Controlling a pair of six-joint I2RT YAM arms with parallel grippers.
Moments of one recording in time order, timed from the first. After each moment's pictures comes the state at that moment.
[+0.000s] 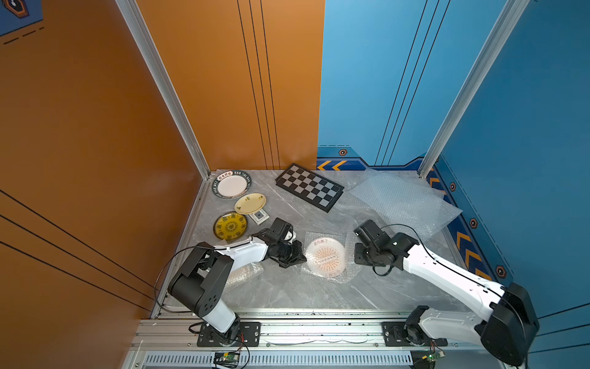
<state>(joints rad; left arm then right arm) -0.53 1.59 0.77 -0.24 0.57 -0.87 0.66 1.17 0.84 -0.84 0.11 0.80</state>
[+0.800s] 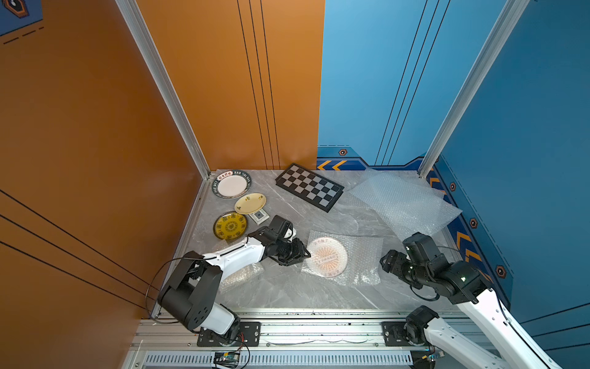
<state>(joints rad) -0.54 1.45 0.80 -0.36 0.54 -0.87 0.49 0.78 0.91 -1.17 0.03 0.91</state>
